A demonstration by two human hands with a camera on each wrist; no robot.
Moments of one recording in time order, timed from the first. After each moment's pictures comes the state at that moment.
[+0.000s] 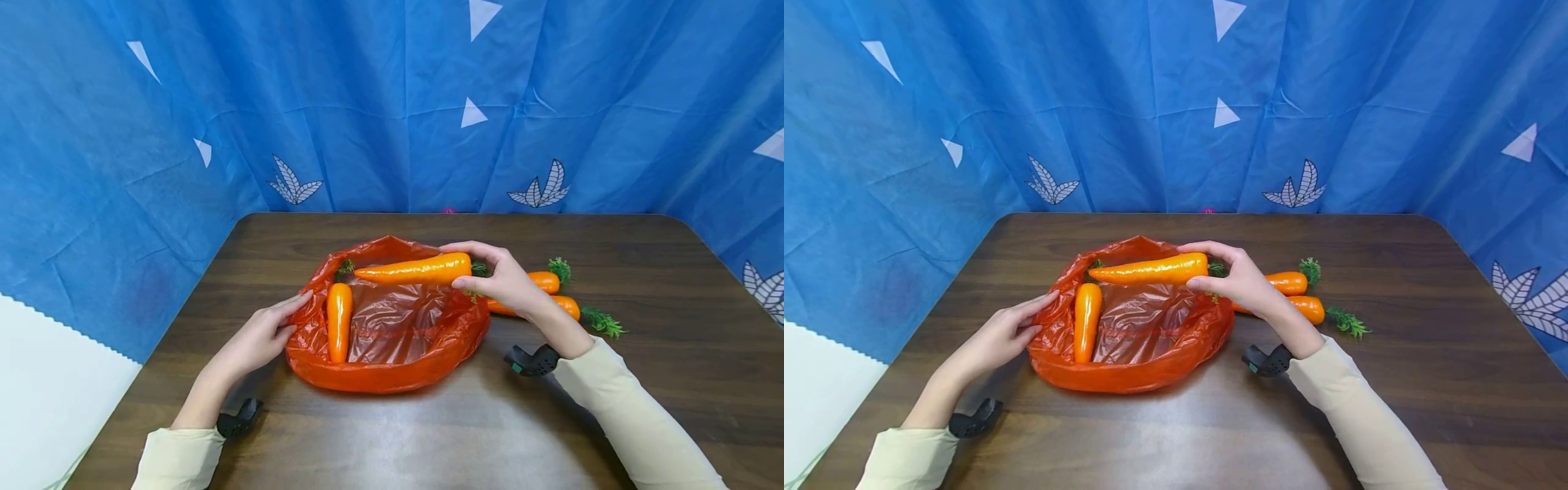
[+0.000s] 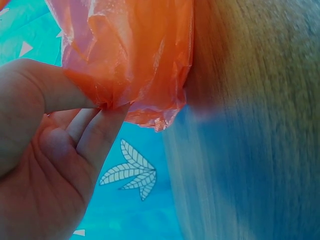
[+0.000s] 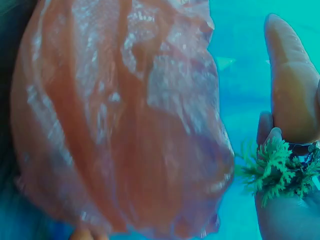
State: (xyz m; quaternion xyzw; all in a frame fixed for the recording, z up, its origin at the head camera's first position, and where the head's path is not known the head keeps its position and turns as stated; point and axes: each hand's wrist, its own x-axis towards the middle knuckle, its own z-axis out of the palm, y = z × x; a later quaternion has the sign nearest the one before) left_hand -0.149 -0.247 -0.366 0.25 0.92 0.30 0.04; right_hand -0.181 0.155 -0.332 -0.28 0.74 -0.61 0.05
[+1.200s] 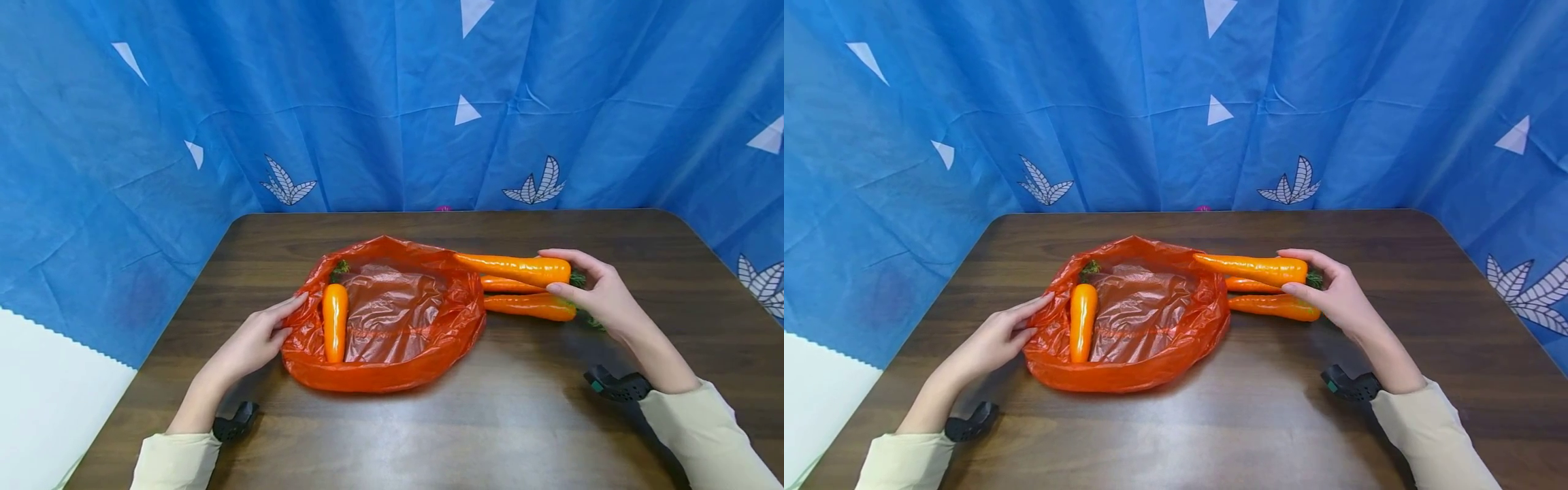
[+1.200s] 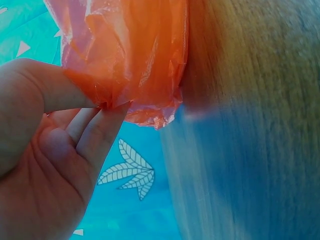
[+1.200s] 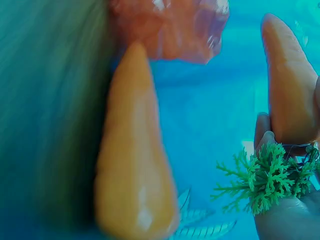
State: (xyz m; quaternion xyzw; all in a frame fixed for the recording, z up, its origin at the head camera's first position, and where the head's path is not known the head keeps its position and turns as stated) left_hand -0.151 -0.248 -0.368 0.26 0.92 0.31 0.05; right_hand -0.136 0.268 -0.343 -0.13 0.83 -0.54 -0.05
